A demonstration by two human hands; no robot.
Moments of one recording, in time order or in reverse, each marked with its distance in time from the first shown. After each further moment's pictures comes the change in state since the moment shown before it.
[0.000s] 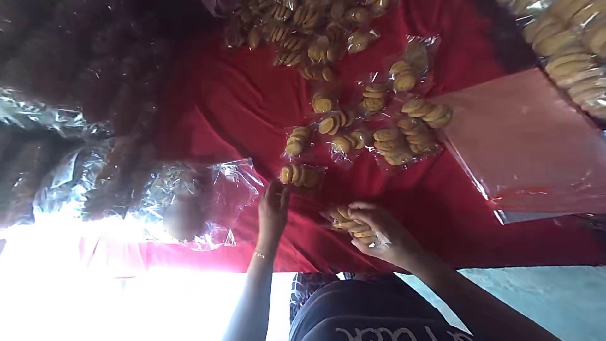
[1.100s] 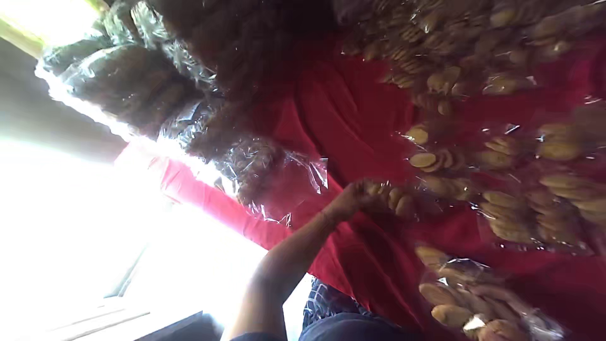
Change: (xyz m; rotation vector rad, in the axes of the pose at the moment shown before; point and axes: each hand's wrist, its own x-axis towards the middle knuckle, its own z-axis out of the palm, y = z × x) left_hand 0.067 -0.005 0.017 -0.626 -0.355 -0.049; right_hand 0.068 -0.091 -0.093 0.538 -0.222 0.570
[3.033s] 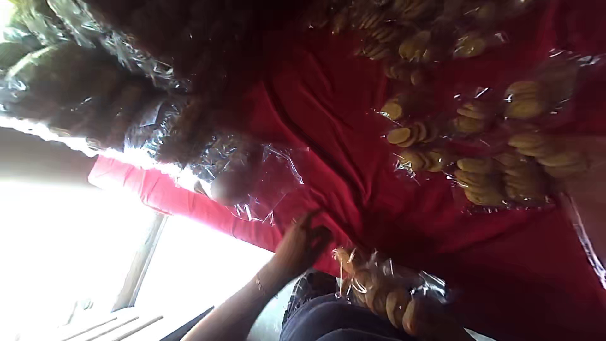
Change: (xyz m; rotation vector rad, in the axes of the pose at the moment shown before) left_hand -0.152 0.047 -0.003 0.920 0.046 -0.038; right_hand -0.025 0.152 0.070 0.654 -0.422 -0.060
